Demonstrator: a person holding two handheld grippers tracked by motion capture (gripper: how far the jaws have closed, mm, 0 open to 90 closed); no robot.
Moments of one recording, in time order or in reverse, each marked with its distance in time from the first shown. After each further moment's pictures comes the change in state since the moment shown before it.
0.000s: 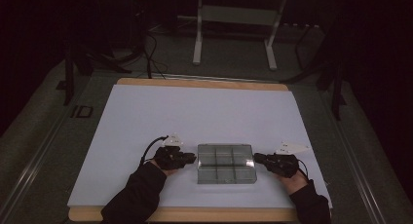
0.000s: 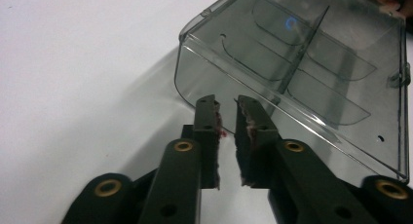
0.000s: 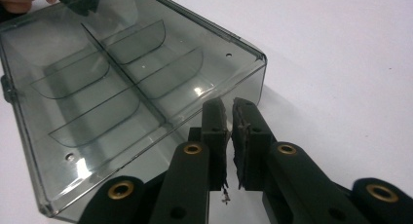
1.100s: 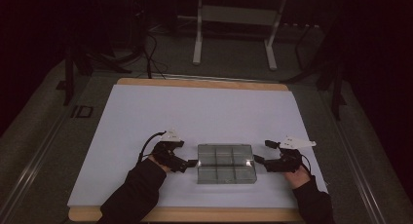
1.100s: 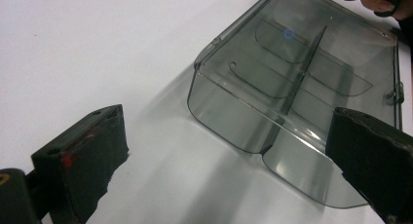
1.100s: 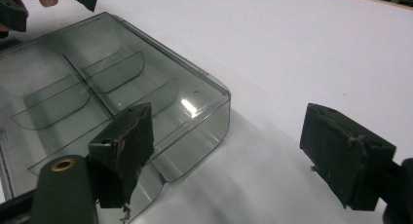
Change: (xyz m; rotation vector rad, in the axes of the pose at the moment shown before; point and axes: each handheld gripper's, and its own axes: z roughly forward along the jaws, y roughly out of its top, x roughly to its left) left arm 0.008 0.008 -0.007 -0.035 -0.008 0.012; right arm -0.008 0.014 -0.008 -0.053 -0.059 0.011
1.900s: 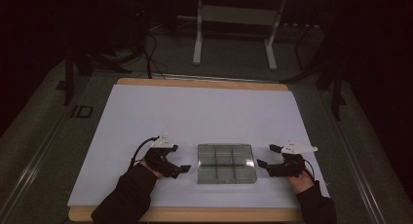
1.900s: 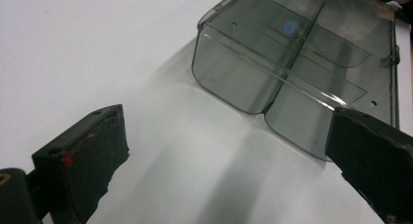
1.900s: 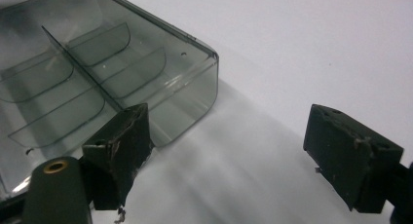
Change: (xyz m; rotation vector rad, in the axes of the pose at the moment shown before) left arm 0.001 -0.021 -0.015 0.001 0.013 0.026; right arm 0.001 -0.016 -0.007 0.042 -0.056 -0.007
